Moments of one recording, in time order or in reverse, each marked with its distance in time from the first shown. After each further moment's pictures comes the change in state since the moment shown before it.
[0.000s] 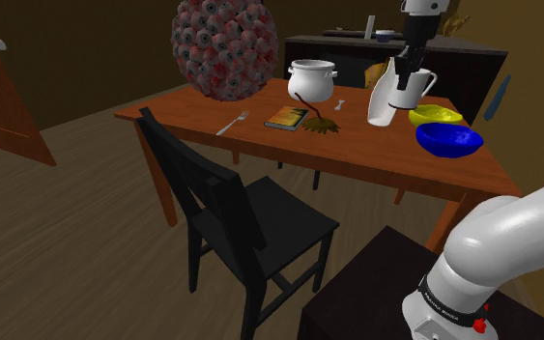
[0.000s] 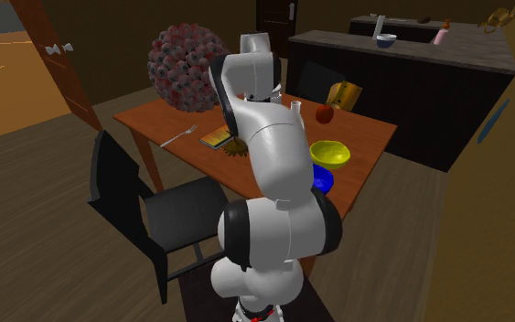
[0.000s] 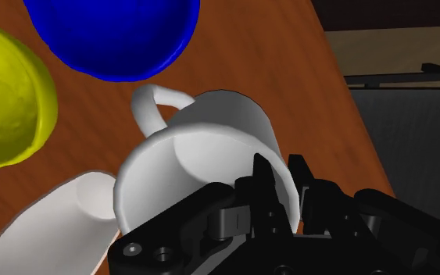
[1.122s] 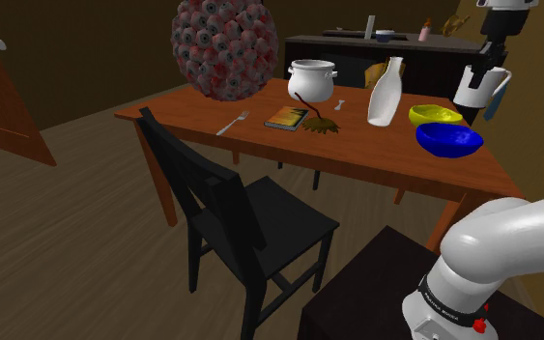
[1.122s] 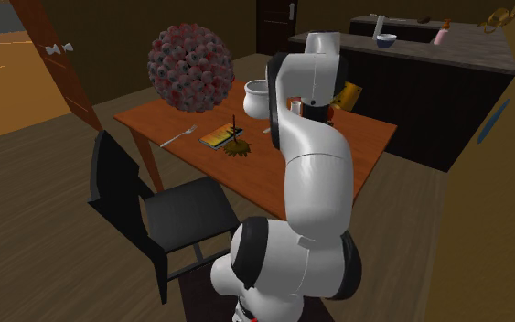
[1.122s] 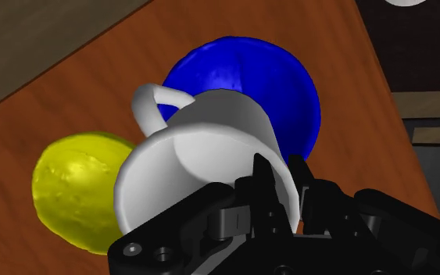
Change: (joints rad) arm -0.077 -0.142 -0.218 0.008 -0.163 -0.083 -0.307
